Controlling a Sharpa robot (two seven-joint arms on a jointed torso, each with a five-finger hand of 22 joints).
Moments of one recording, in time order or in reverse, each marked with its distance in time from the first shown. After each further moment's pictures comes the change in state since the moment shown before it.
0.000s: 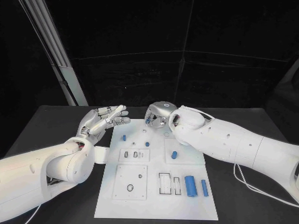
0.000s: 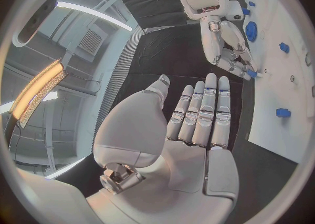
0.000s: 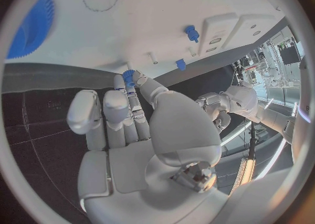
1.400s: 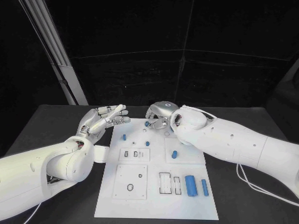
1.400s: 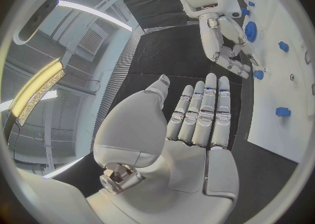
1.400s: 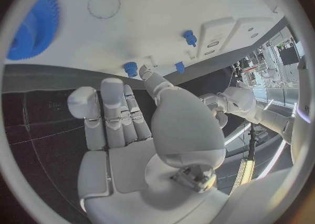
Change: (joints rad) left arm 0.001 0.000 0.000 -0.014 0.000 0.025 -0.002; left_hand 0.000 0.000 0.000 0.000 0.000 0.000 0.000 -0.004 0.000 0.000 0.000 -0.005 -0.001 0.000 0.000 -0.005 -0.001 0.000 0.000 0.000 -0.004 -0.002; right arm 0.001 -0.050 -0.001 0.057 -0.008 0.003 -0.013; right_hand 0.018 -0.105 -0.063 0.115 -0.027 -0.138 0.033 0.006 0.005 -0.103 0.027 0.055 0.010 -0.044 0.027 -0.094 -0.156 0.000 -0.063 0.029 -0.058 -0.114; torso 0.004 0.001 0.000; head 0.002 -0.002
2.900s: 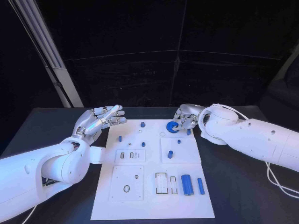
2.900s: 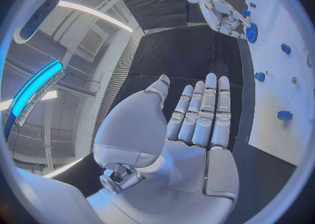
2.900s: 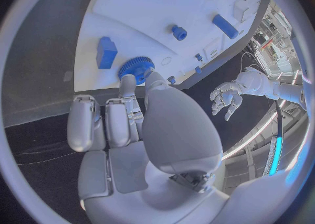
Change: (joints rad) left arm 0.000 -0.008 0.000 -0.002 0.000 0.007 0.000; left_hand 0.000 0.000 0.000 -0.006 0.000 0.000 0.000 0.000 0.000 0.000 0.000 0.000 0.000 0.000 0.000 0.000 0.000 0.000 0.000 0.000 0.000 -0.002; right arm 0.000 -0.257 0.002 0.152 0.233 0.136 -0.158; right_hand 0.171 -0.022 -0.297 0.344 0.171 -0.073 -0.037 0.084 0.005 0.127 -0.057 0.696 0.678 0.044 -0.041 0.327 0.510 -0.040 0.152 -0.040 0.147 0.289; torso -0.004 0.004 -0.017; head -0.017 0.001
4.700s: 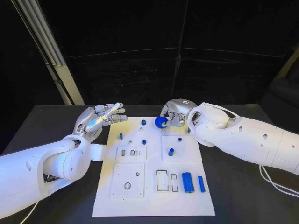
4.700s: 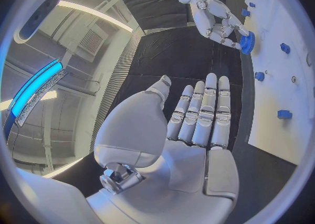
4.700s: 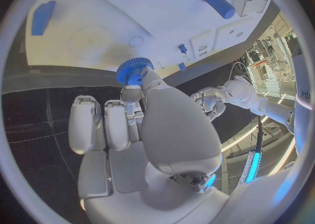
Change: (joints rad) left arm 0.000 0.000 0.000 -0.002 0.000 0.002 -0.003; left_hand 0.004 0.012 0.010 -0.010 0.000 0.000 0.000 -0.004 0.000 0.000 0.000 -0.003 0.000 0.004 0.004 -0.004 0.000 0.000 0.007 0.000 -0.004 -0.004; right arm -0.002 0.054 0.000 0.097 -0.176 -0.095 0.008; right_hand 0.046 0.045 0.111 -0.046 -0.084 0.105 -0.020 0.030 -0.012 0.054 -0.021 0.150 0.173 0.000 -0.008 0.019 0.043 0.000 0.014 -0.014 0.013 0.032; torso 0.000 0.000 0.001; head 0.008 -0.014
